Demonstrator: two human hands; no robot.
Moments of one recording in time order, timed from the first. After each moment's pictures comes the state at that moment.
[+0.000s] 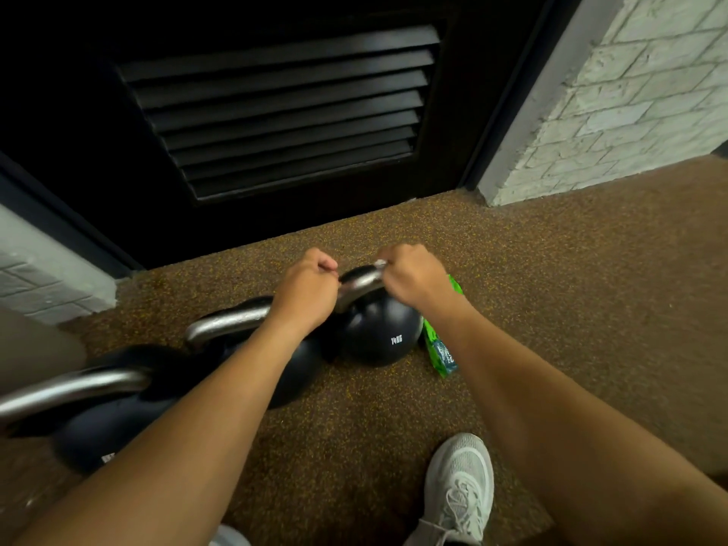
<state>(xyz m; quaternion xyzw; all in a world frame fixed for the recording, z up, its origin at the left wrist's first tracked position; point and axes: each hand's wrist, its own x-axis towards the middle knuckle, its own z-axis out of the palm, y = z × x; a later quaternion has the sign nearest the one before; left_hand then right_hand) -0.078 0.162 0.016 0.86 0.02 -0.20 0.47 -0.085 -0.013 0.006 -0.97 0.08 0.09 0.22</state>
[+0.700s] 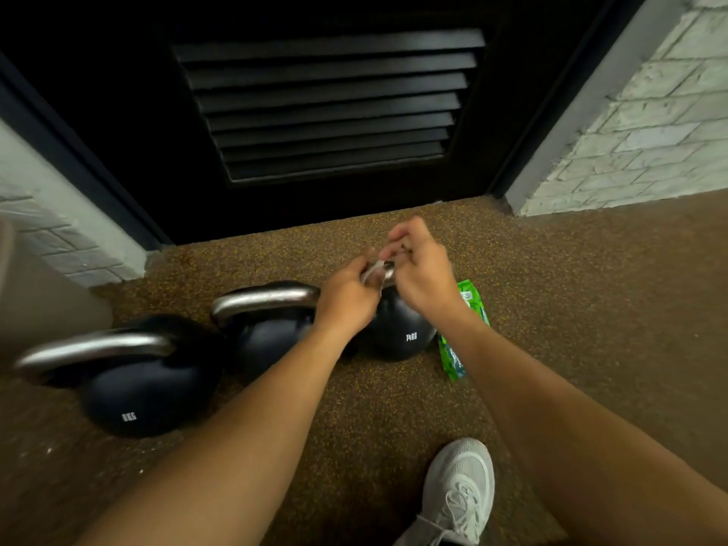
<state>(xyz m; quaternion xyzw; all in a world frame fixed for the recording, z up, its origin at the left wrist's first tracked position) -0.098 0.142 -0.017 0.86 -0.02 -0.15 0.49 -0.101 0.015 0.016 -0.87 0.06 -0.03 0.49</state>
